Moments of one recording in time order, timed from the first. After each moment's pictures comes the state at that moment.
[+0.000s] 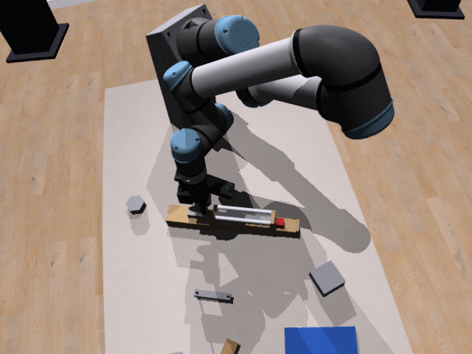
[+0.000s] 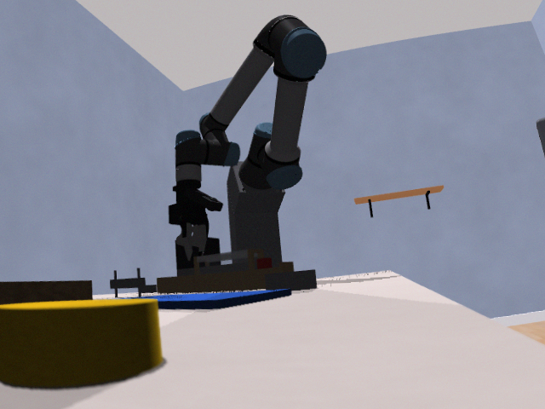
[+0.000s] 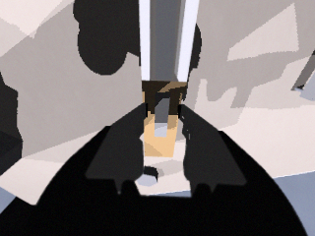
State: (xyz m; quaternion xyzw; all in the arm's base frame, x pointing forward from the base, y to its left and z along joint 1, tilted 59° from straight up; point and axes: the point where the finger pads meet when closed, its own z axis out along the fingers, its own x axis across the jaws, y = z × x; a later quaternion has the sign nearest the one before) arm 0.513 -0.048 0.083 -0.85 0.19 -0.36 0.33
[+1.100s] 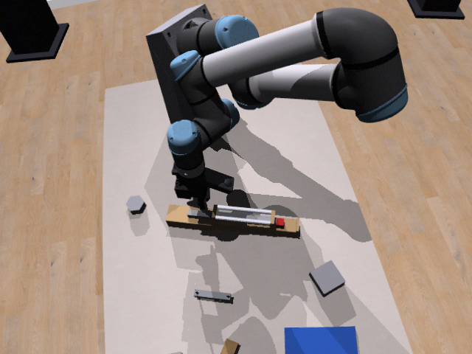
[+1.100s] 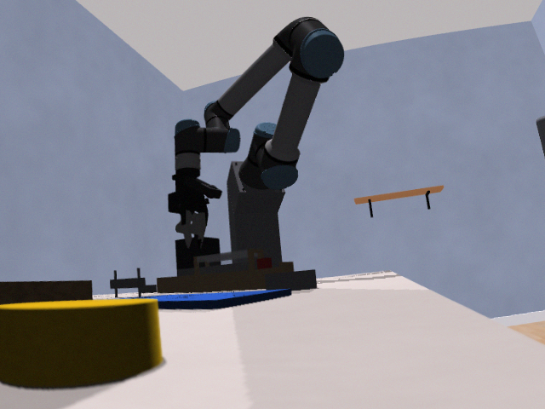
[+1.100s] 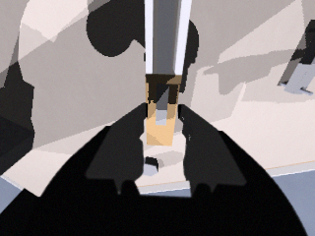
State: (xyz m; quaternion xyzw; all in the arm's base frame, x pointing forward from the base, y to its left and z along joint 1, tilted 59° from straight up) arm 0.487 -0.063 0.101 -0.85 0.19 -0.36 0.33
